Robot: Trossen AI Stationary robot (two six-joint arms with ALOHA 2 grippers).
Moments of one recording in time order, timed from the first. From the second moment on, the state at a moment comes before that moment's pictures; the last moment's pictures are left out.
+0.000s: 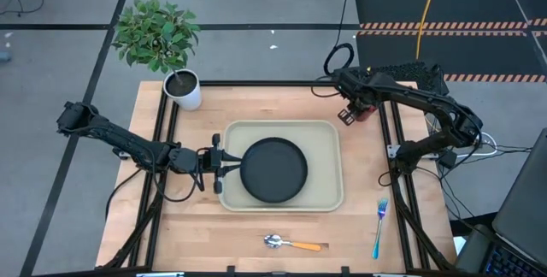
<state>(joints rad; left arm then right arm) -0.32 1.05 0.40 0.36 -0.40 0.00 -0.67 1.39 1.00 -1.08 0.31 0.16</state>
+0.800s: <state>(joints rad) -0.31 1.05 0.40 0.37 -0.42 0.02 -0.46 1.30 1.04 -1.14 0.28 0.21</state>
